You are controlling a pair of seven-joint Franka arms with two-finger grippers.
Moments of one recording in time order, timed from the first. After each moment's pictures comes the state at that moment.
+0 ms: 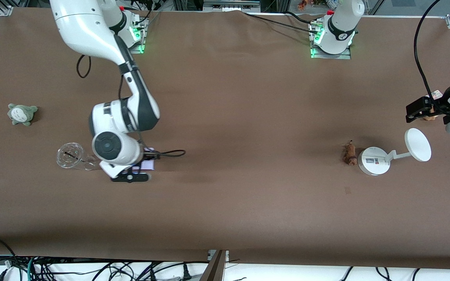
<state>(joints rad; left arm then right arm) 0.07 0.16 -0.10 -1.43 0.09 1.57 0.03 0.51 0.70 -0.26 -1.47 0.12 1.96 0.19</state>
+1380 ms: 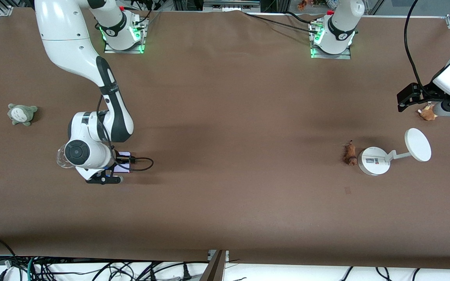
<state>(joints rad) -0.01 0.00 -0.02 -1.66 0.09 1.70 0.03 0.40 0.74 -0.27 -1.65 0.16 2.20 0.06</state>
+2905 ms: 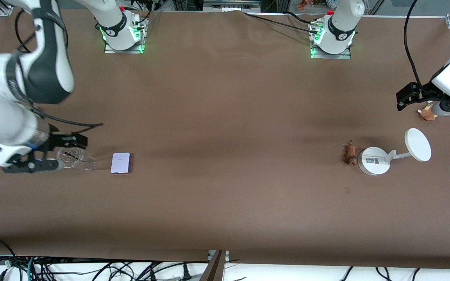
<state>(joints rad) -0.01 0.00 -0.02 -1.66 0.09 1.69 0.03 0.39 0.41 -0.36 -1.35 0.04 1.65 -0.05</state>
